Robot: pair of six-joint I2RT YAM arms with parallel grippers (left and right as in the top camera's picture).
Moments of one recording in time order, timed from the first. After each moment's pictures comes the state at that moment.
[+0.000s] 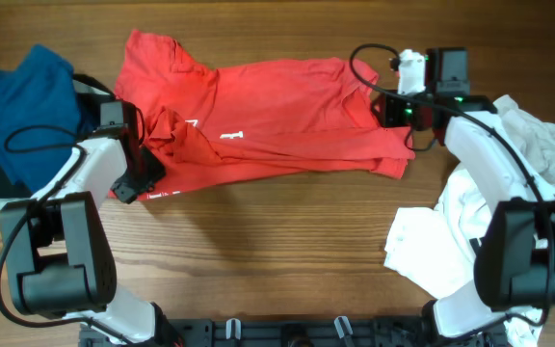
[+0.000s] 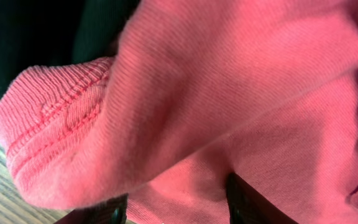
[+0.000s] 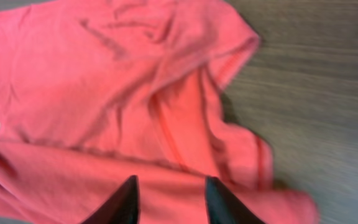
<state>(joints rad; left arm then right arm) 0.11 1.79 0.98 -0.69 -0.11 -0.61 0.05 1.77 1.21 -0.44 -0.30 0.01</state>
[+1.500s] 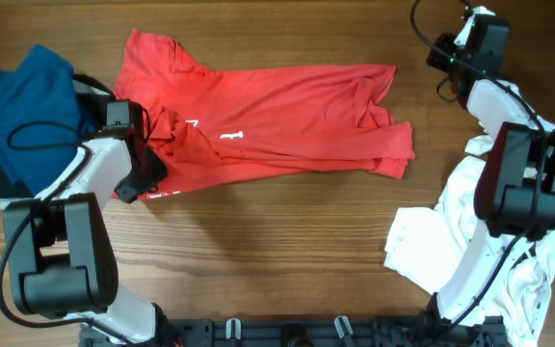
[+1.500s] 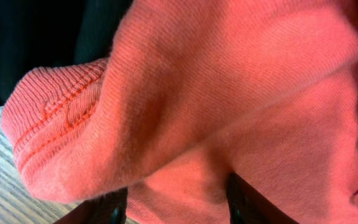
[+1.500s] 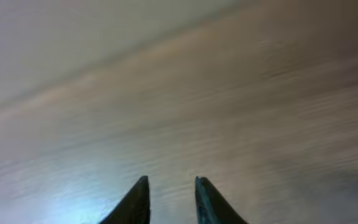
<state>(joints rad) 0.08 1.78 0.98 -0.69 -0.15 -0.61 -0.16 2.17 1.50 -0.01 -0.15 0.25</state>
